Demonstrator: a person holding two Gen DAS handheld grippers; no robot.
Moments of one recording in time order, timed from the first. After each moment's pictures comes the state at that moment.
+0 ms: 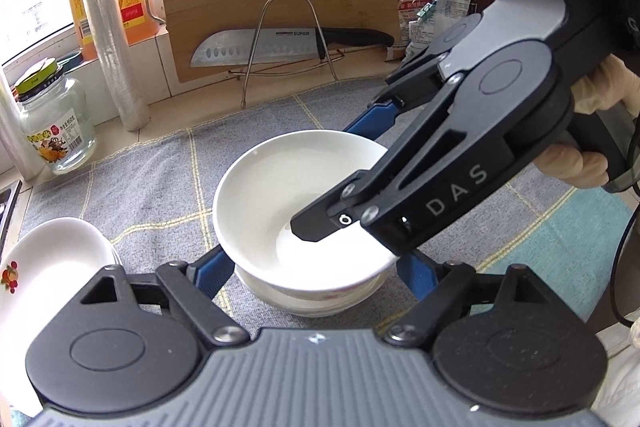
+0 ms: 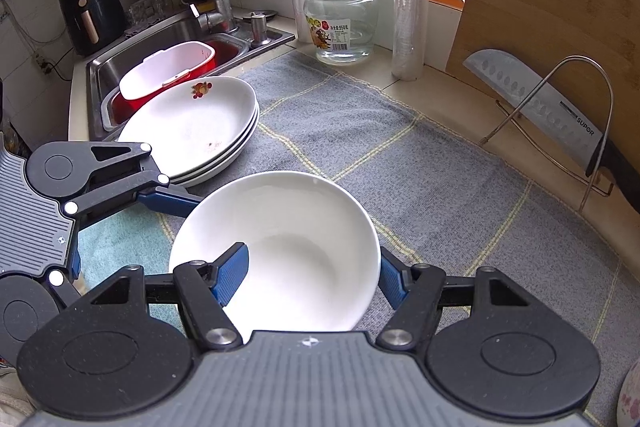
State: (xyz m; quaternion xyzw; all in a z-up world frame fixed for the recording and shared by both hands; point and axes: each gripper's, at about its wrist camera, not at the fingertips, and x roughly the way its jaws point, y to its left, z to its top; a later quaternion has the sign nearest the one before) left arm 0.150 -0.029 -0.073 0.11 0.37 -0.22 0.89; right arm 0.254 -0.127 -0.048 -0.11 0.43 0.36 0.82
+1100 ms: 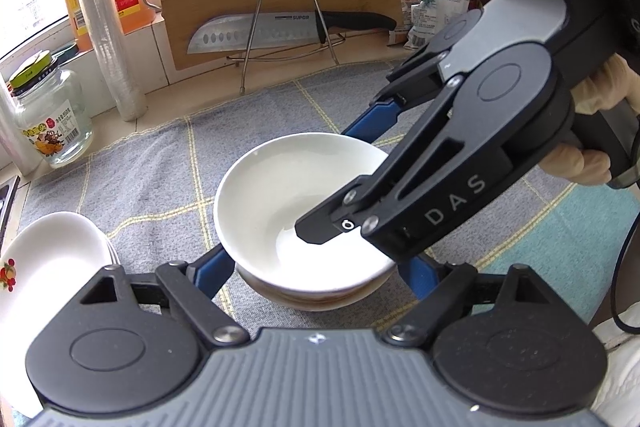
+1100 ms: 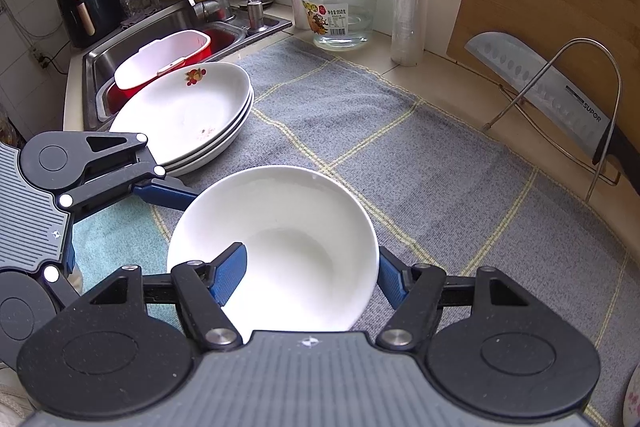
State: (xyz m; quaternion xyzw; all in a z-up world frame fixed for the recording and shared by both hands) left arm 0.158 -0.034 -0.077 0.12 0.39 -0.22 0.89; right arm 0.258 -0.126 -0.058 -0.11 0.44 0.36 0.81
